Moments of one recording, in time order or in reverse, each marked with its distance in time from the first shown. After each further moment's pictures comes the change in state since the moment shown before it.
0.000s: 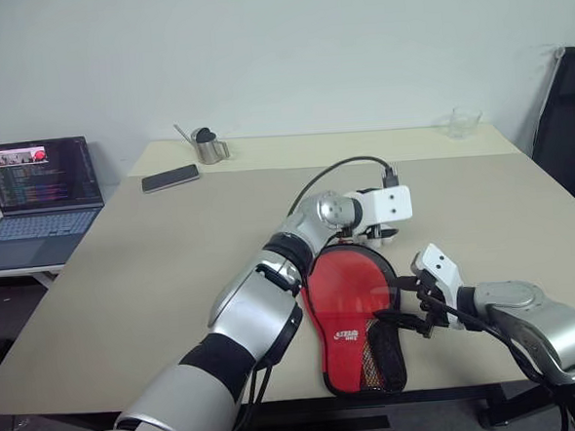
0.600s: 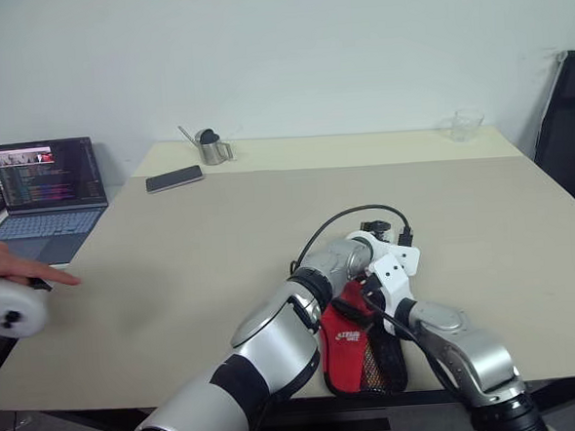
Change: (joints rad) left arm 0.130 -0.153 -0.367 0.077 0.372 0.107 0.493; right arm 0.023 0.376 0.103 0.028 -0.152 -0.045 -0.315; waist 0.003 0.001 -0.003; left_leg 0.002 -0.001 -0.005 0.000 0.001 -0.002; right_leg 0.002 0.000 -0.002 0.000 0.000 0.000
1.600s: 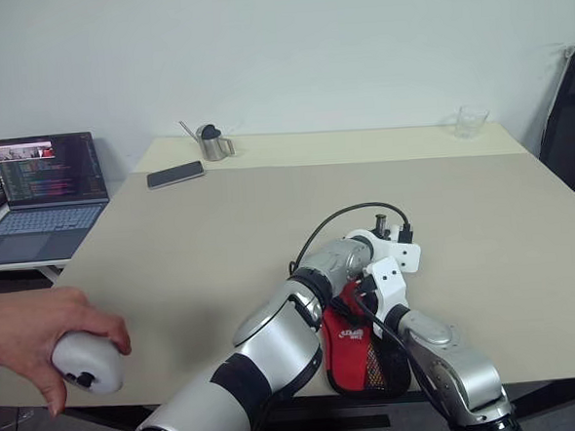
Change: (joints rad) left arm -0.004 -0.020 0.014 0.052 0.012 -0.016 0.145; right arm 0.079 0.239 0.009 -0.012 -0.092 -0.085 -0.209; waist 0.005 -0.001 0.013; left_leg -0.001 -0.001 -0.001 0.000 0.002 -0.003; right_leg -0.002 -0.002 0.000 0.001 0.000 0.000
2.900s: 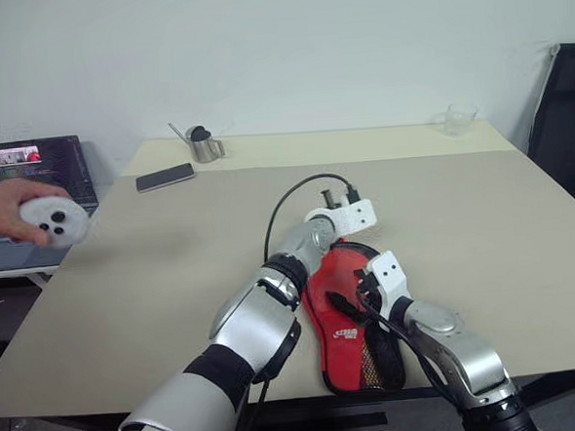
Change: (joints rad) left arm -0.025 0.094 0.201 -0.012 -0.122 0.173 0.008; right arm -0.065 -0.103 -0.003 0.081 -0.005 -0.051 0.109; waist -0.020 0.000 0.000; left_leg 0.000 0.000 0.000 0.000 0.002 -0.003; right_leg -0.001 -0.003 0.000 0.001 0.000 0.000
